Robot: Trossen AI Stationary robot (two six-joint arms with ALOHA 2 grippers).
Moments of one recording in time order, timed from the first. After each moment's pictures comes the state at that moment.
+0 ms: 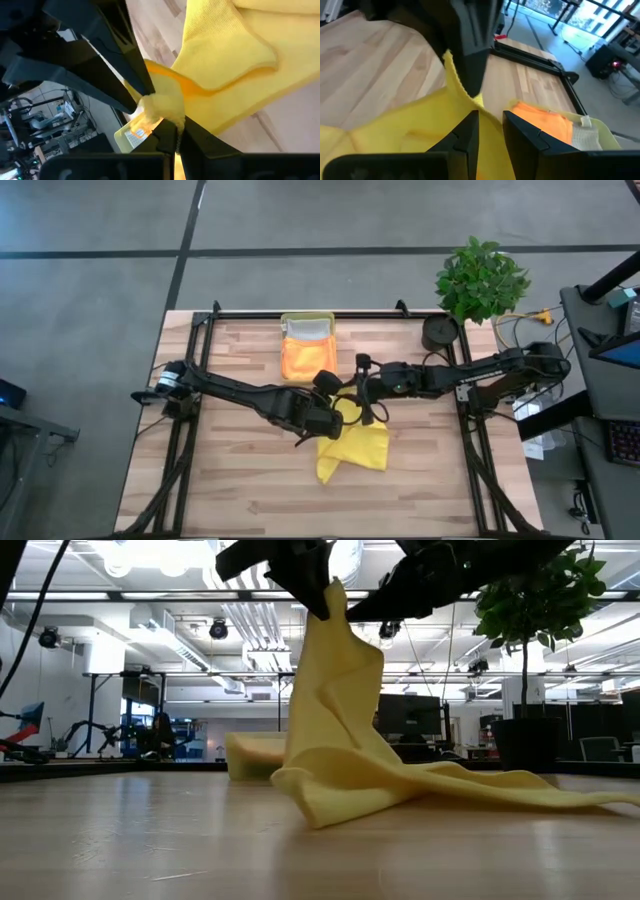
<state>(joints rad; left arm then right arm) -0.26 1.90 1.83 -1.07 -0.64 0.55 0.04 1.40 0.78 0.25 0.09 -0.31</state>
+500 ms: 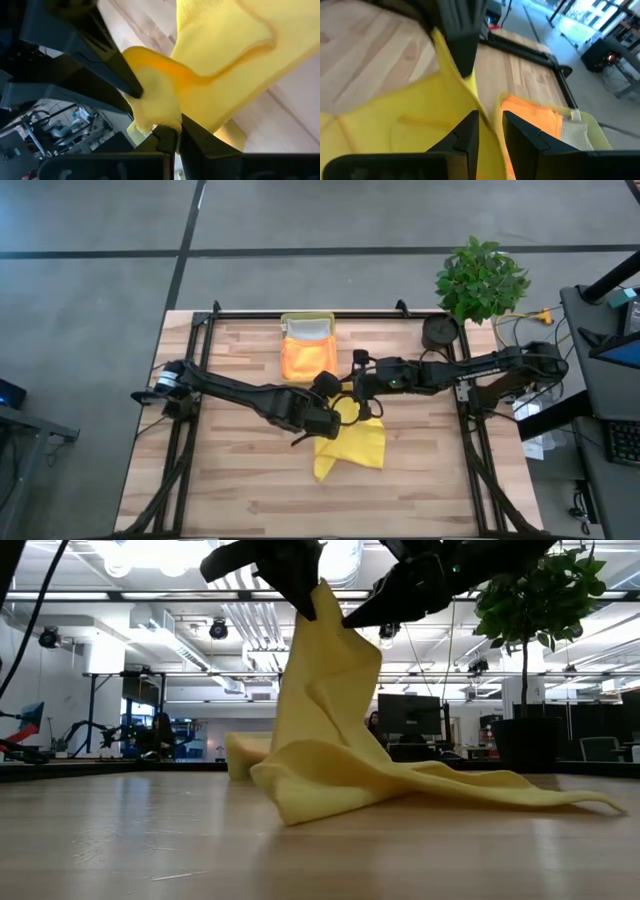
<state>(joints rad) -0.26 1.89 1.83 -1.13 -0.66 0.69 0.02 1.42 0.84 0.18 0.08 -0.35</state>
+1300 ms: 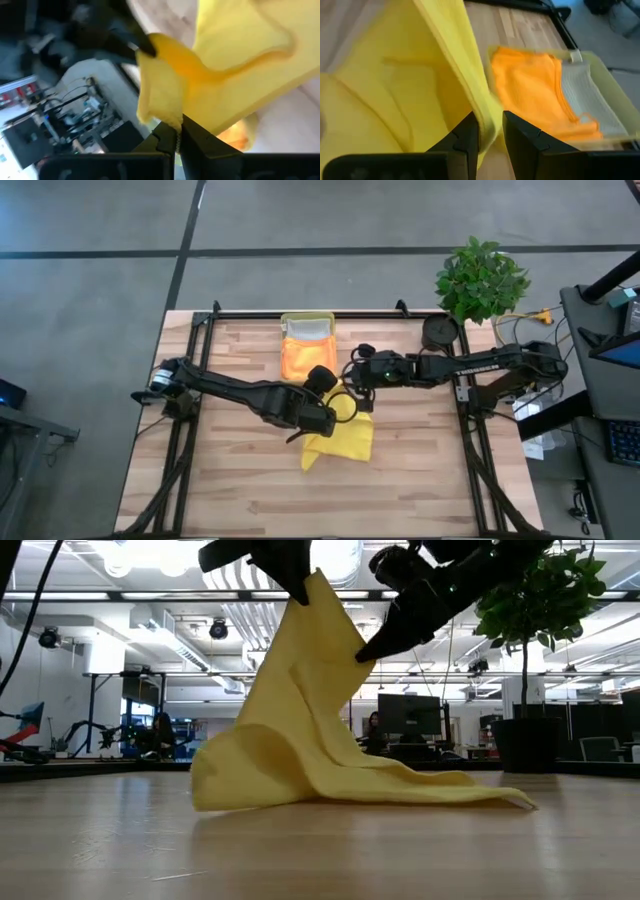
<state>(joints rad) -0.26 1.86 1.83 -1.19 -0.74 0.69 -0.06 1.42 0.85 0.00 0.09 -0.18</state>
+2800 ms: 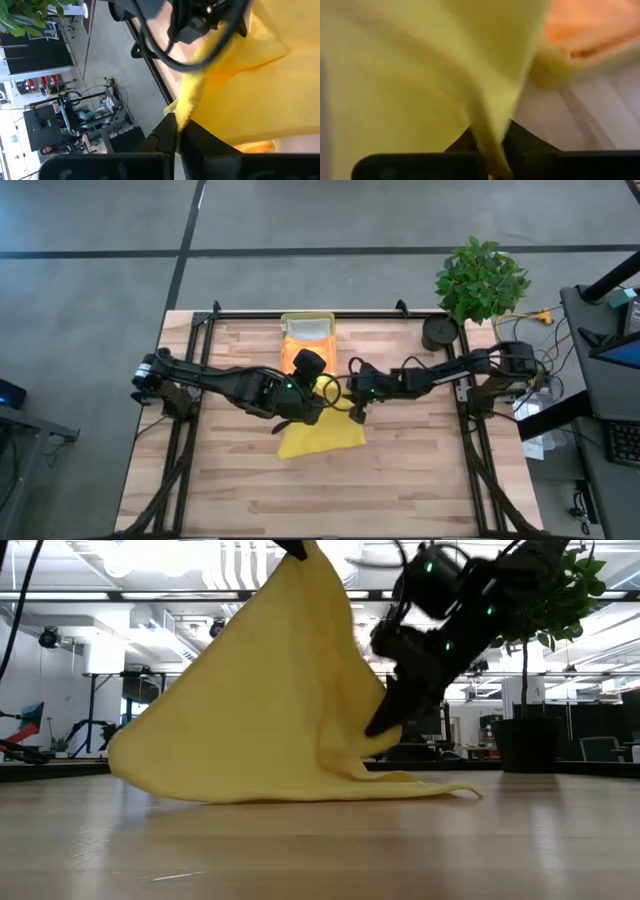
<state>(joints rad) -0.26 1.72 1.83 -1.11 -0.79 0.69 -0.04 1.64 0.76 0.10 0.10 0.22</state>
